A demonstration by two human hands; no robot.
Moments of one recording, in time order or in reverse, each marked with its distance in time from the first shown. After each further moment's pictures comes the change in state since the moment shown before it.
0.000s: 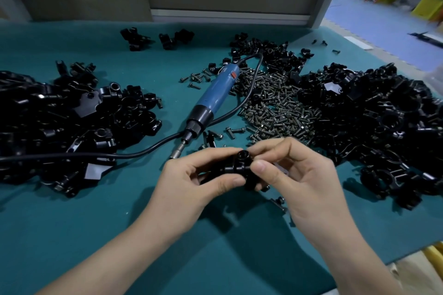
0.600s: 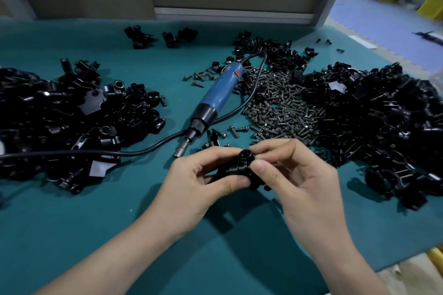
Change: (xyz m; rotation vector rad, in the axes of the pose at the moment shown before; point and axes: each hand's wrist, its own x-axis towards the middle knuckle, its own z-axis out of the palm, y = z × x) left_hand 0.000 -0.001 0.000 -0.081 -0.057 -0.039; right_hand -0.007 0.003 0.010 -0.085 0.088 -0.094
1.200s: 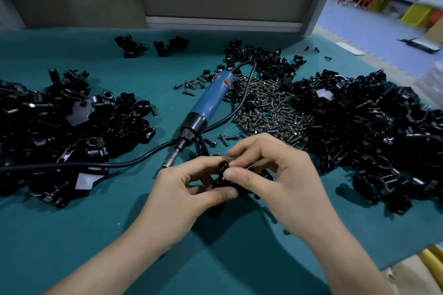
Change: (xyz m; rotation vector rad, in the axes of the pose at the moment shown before) left_hand 0.001 -0.004 -0.002 0.138 0.062 -0.029; right_hand 0.024 -0.010 -0.005 -0.264 -0.215 -0.065
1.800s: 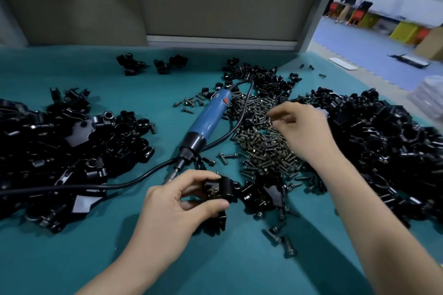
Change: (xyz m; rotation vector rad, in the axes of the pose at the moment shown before) left_hand 0.003 -0.006 -0.006 0.017 0.143 -0.065; right_hand 0.096 0.041 -0.062 -0.617 0.145 0.198
